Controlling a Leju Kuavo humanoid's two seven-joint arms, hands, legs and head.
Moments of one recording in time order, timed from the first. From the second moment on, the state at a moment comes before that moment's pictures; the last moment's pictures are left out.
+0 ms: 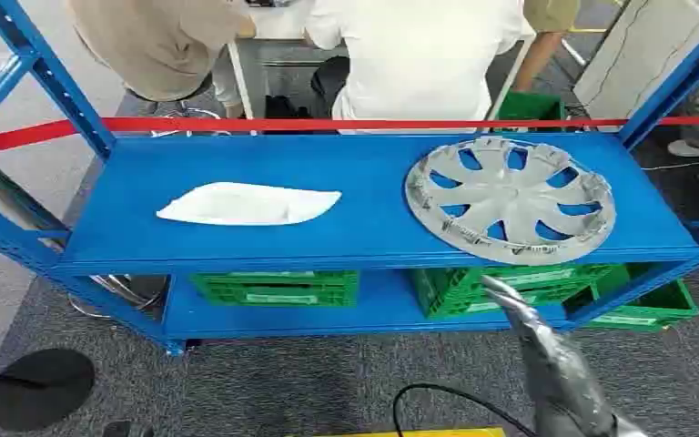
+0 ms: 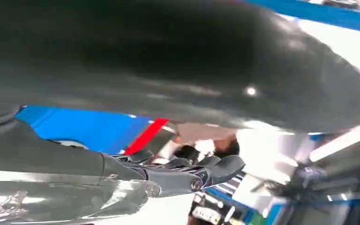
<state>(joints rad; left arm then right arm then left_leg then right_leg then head) -0.01 0.00 -0.24 -0.17 0.54 -0.02 -0.44 0.23 -0.28 0.37 -1.84 0.16 0.02 -0.34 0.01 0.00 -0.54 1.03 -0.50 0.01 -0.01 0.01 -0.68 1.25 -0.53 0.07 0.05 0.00</state>
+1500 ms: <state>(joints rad) -0.03 0.03 -0.33 -0.17 0.49 -0.02 -0.41 -0.30 -0.16 0.42 -0.96 0.84 -0.30 -0.07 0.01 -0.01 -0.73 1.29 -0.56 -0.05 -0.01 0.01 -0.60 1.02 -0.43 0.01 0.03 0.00</state>
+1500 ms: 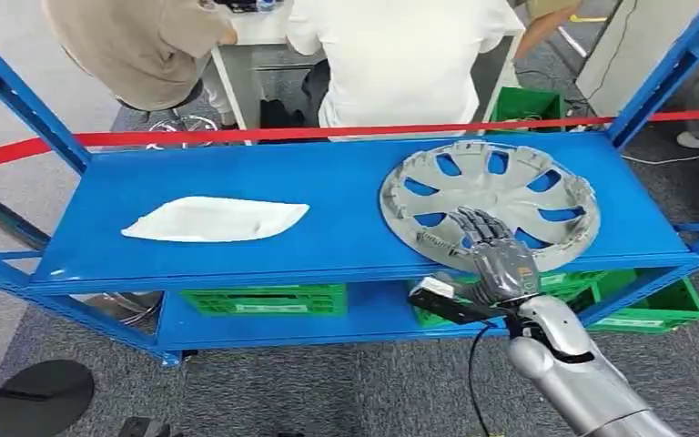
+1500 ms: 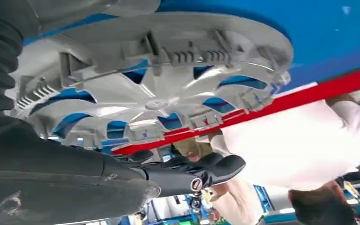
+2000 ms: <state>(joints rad) -0.03 0.03 -0.34 -0.17 0.49 -0.03 -0.41 -0.25 -0.22 0.40 -0.91 1.13 -0.30 0.07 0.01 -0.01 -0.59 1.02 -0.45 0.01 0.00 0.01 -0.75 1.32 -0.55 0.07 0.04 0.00</state>
